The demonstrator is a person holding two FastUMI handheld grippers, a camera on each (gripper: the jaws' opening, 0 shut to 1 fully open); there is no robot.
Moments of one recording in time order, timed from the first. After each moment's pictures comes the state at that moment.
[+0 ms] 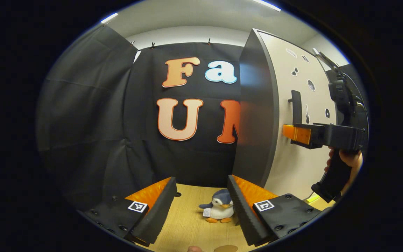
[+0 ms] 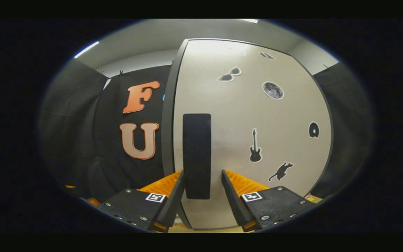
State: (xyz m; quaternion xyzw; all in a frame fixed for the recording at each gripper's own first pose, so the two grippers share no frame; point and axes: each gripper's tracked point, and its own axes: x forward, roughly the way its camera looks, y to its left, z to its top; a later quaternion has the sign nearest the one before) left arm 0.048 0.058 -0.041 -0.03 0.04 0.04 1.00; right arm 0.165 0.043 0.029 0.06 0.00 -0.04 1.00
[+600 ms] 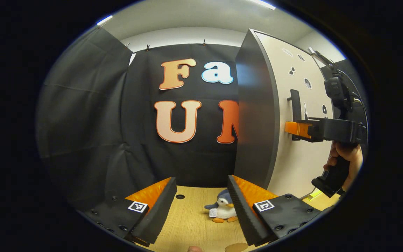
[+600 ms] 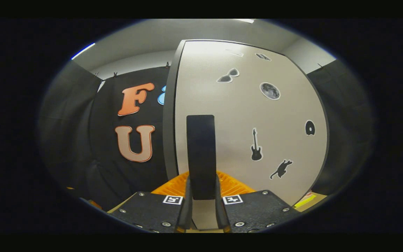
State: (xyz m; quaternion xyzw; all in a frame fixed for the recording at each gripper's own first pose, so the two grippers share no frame) left arm 0.047 0.068 -0.039 -0.01 0.04 0.01 1.00; right arm 0.164 0.046 0.029 0.07 0.00 -0.07 1.00
